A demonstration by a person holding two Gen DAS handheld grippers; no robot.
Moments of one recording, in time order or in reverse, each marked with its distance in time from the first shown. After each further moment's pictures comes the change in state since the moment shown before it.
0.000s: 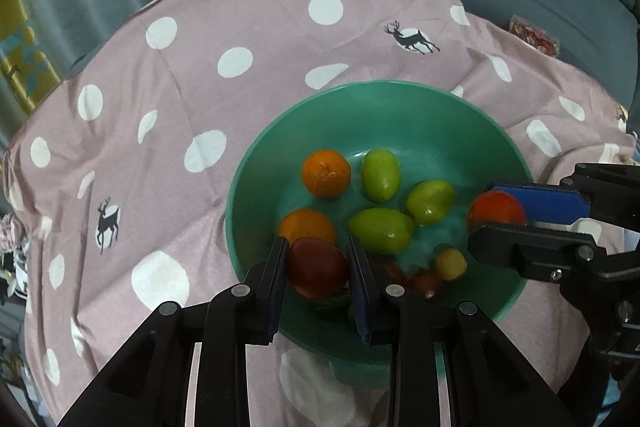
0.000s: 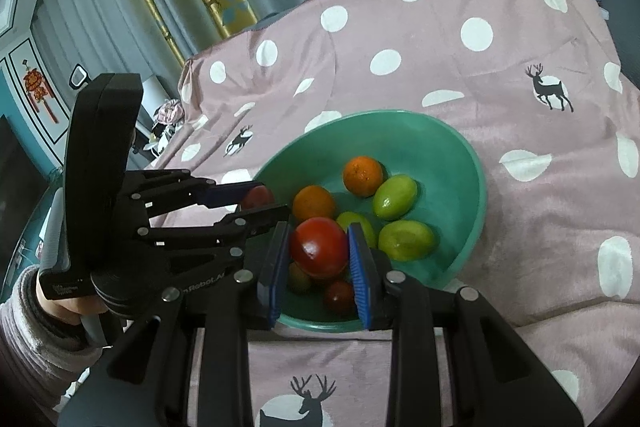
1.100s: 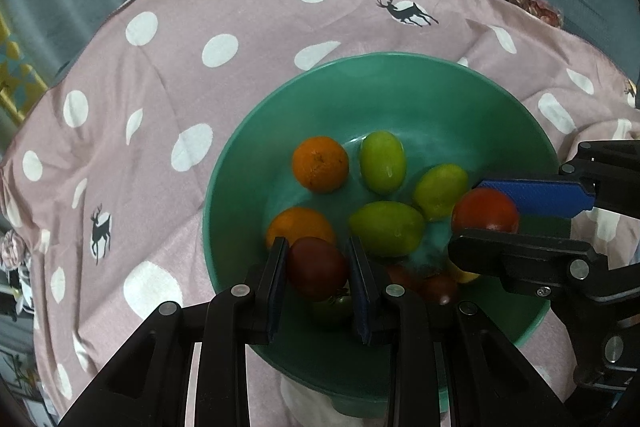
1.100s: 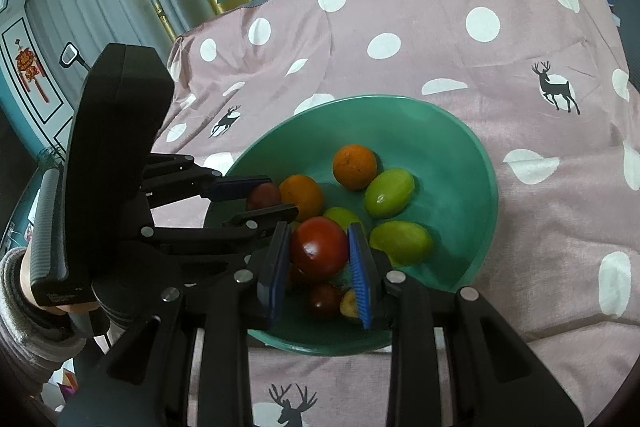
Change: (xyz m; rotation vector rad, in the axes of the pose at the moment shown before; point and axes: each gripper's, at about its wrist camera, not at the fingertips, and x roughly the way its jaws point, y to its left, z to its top) left arm 0.025 -0.008 0.005 0.065 0.065 0.019; right arm 0.023 -0.003 0.006 -0.037 0.056 -0.036
